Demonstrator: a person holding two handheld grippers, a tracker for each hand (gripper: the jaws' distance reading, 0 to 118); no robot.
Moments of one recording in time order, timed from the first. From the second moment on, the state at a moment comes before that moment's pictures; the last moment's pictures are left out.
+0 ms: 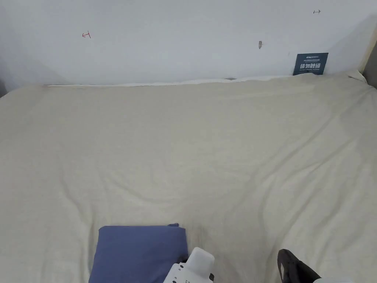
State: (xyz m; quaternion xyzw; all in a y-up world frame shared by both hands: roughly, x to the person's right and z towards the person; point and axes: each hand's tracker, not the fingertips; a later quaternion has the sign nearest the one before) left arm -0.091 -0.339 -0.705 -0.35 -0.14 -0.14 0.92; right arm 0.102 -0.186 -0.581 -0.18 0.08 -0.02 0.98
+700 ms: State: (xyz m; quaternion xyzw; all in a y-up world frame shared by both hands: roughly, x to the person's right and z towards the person) left arm -0.413 -0.280 -0.590 -0.28 0.00 0.38 0.88; right arm -0.020 -0.352 -0.791 -0.51 0.35 -0.34 0.71
